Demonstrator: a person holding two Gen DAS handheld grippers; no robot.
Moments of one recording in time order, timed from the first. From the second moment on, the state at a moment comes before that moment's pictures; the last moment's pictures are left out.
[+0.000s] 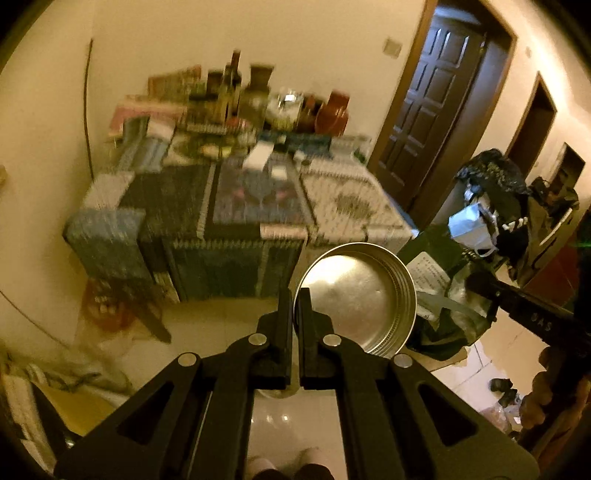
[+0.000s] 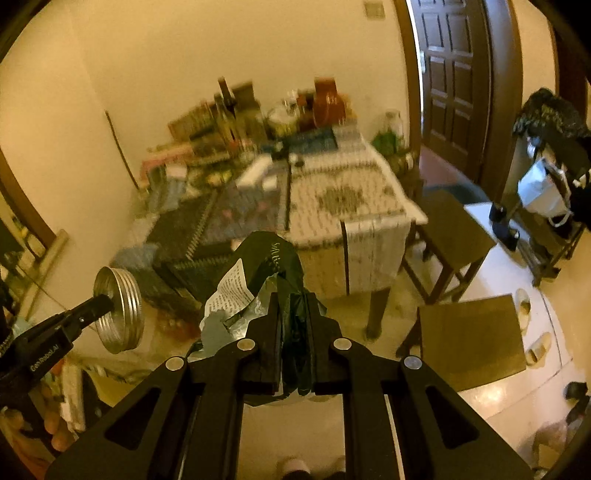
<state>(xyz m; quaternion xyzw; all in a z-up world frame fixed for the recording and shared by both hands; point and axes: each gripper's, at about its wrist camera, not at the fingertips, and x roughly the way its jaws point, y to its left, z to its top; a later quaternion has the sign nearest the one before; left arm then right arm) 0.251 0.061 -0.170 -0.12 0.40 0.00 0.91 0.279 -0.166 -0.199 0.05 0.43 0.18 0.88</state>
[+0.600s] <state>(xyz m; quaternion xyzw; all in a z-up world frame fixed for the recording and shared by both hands) 0.314 0.074 -0.463 -0.16 0.52 0.05 0.84 0.332 -0.129 -0.484 0.00 0.57 0.16 0.80</state>
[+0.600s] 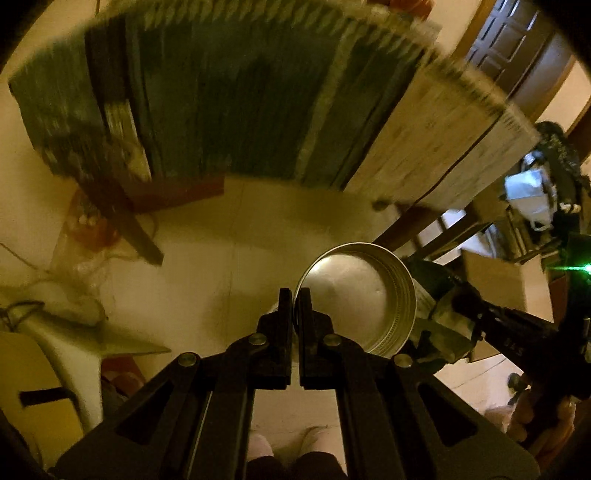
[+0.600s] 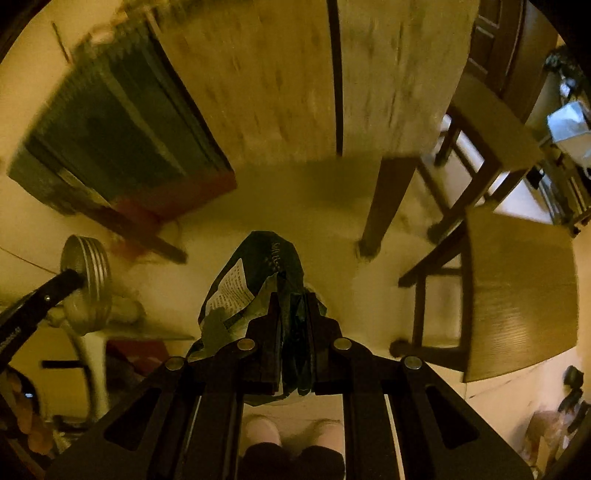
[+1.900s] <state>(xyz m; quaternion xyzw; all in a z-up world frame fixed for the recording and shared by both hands) 0.357 0.025 -0.628 -0.15 0.63 -0.01 0.76 0.350 -0.132 -0.563 0.01 0.62 0.16 0.77</state>
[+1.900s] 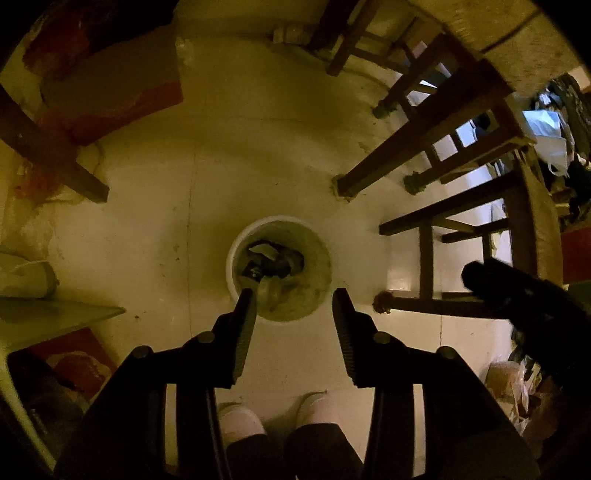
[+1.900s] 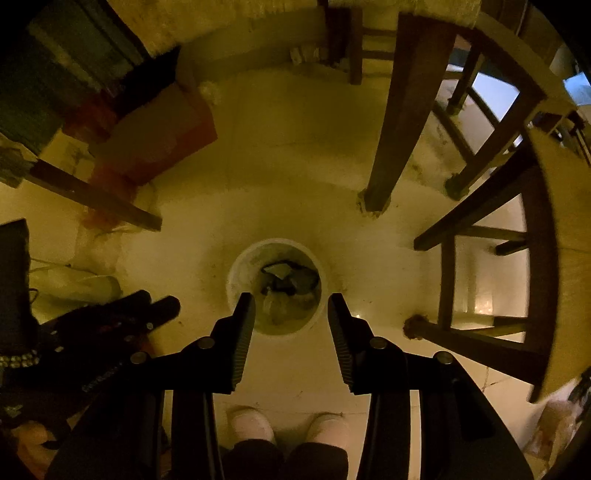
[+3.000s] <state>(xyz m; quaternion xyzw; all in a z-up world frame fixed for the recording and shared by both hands) 0.248 0.051 -0.124 -0.07 0.38 -0.01 0.92 0.234 -0.129 -0.126 -0.01 0.37 0.19 0.91</state>
